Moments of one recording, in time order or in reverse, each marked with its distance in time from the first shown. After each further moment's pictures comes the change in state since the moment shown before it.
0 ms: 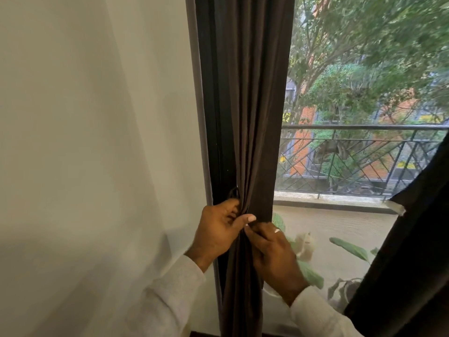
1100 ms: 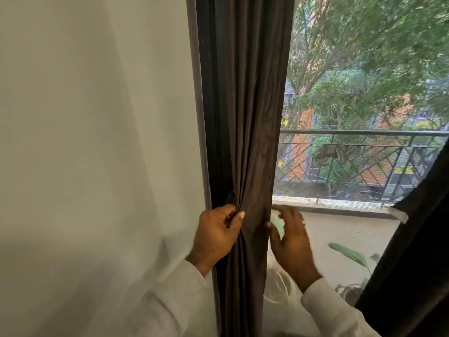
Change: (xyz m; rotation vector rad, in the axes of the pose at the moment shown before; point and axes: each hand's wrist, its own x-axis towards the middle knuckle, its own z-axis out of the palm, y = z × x) left_hand 0.003 0.002 0.003 0.065 0.112 0.089; right_hand 0.025 0.038 -0.023 0.150 0.093 0.377
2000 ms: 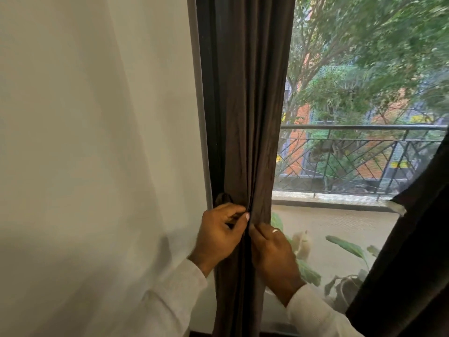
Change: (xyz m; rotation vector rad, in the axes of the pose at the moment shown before) left_hand -0.016 0.002 -0.003 -0.063 -0.023 0.040; right_hand -0.043 -0.037 0.031 -0.328 -0.115 -0.256
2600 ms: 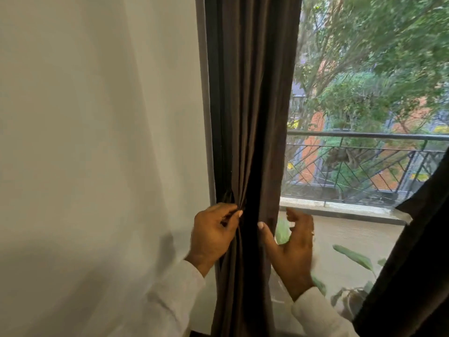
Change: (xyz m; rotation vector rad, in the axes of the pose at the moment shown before) left_hand -0.013 0.009 -0.003 0.160 0.148 0.001; right_hand 0.004 0.010 -0.045 0.375 0.365 0.340
